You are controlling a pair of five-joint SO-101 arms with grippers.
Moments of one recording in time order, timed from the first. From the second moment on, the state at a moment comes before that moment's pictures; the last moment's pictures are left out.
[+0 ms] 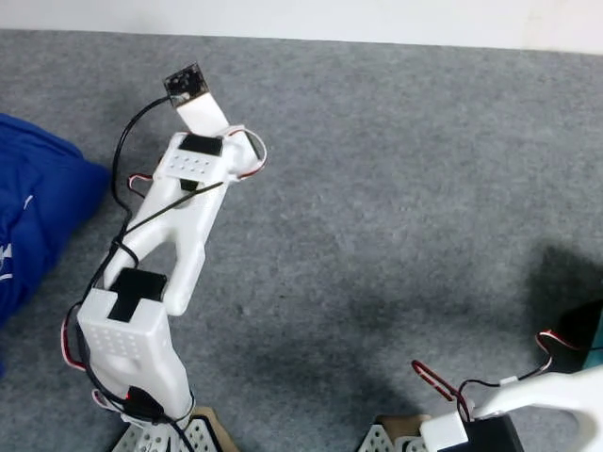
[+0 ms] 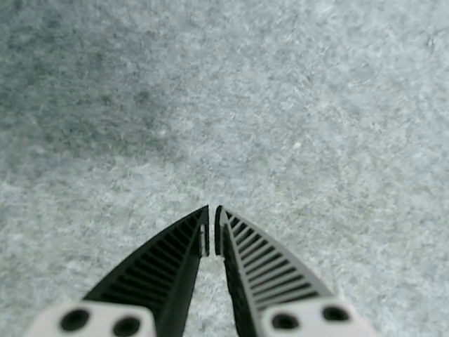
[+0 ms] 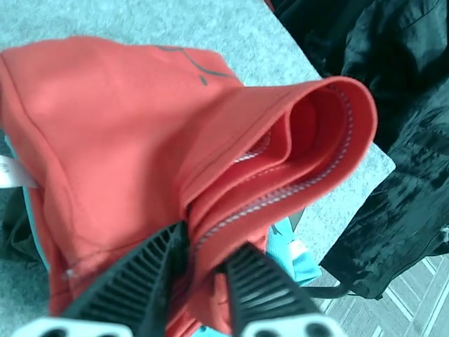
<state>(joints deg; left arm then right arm) 4.6 18.2 2.3 46.5 38.4 68.7 -25.8 21.8 55.6 38.7</state>
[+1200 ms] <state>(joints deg) 6.9 18.2 3.1 46.5 38.4 75.5 -15.8 27.9 42.6 27.6</state>
